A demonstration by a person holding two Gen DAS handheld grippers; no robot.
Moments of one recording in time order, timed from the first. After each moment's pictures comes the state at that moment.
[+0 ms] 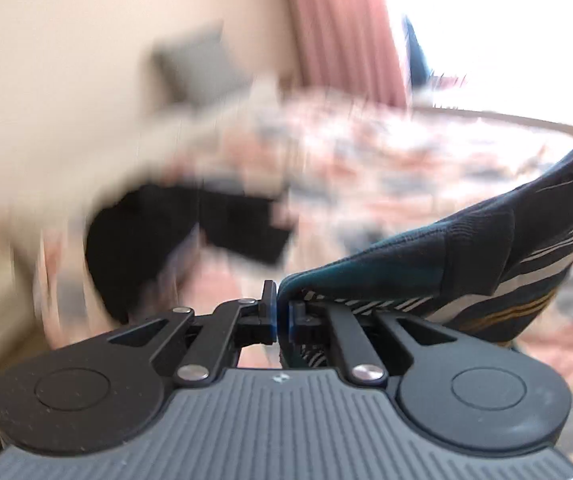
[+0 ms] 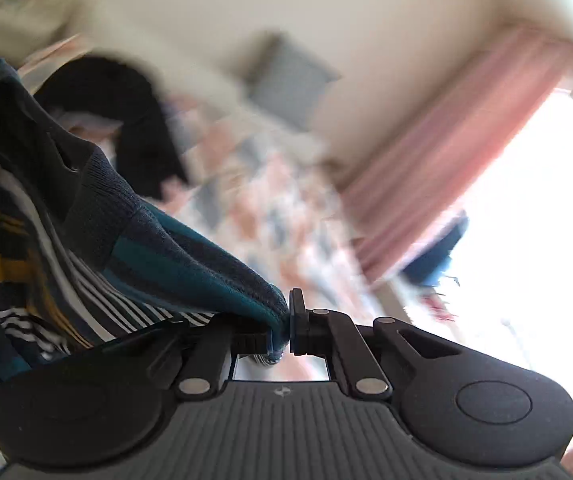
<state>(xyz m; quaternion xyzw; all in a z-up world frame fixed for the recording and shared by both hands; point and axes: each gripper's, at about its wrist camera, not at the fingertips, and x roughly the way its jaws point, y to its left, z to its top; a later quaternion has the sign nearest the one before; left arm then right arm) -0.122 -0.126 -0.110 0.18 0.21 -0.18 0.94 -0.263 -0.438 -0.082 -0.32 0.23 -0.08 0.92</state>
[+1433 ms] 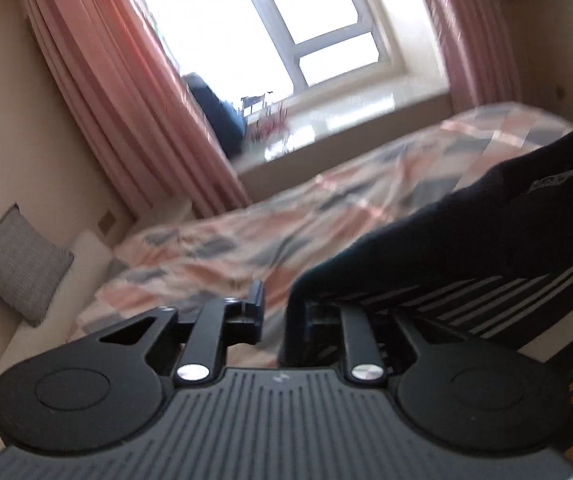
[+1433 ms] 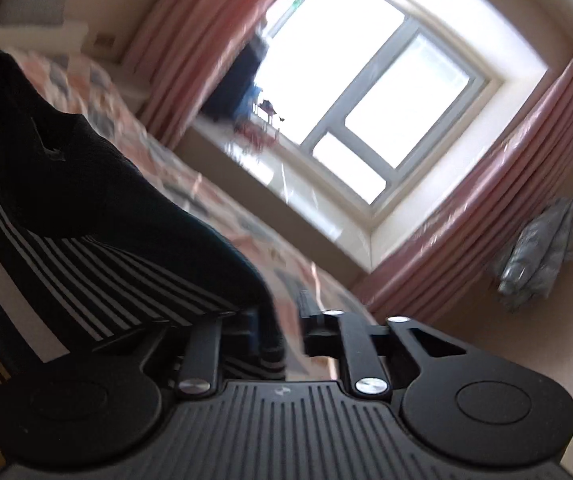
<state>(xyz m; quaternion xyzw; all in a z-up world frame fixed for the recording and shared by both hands) 0.039 -0.486 -0.129 0.35 0.18 -0.40 0.83 -0.196 -0.678 -0.117 -0.16 0.40 -0.40 0.81</state>
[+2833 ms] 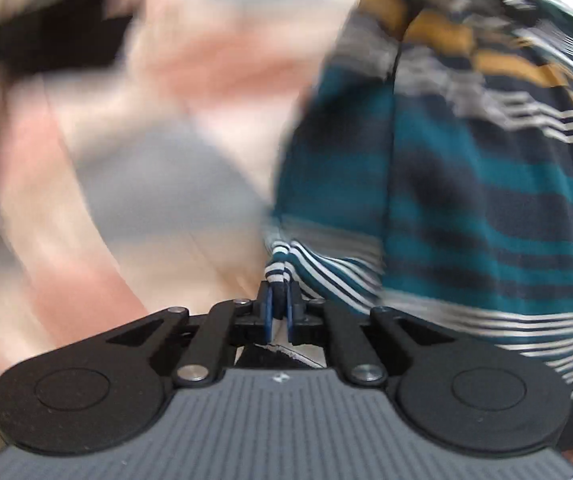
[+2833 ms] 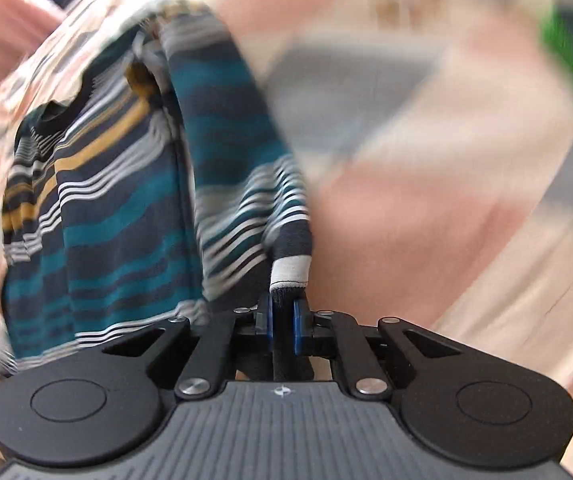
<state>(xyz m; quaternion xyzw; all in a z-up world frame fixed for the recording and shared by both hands) 0.036 -0.208 -0.327 0.32 0.49 -0.27 0.76 -0.472 -0.545 -0.337 0.44 0.42 -0.39 0.69</state>
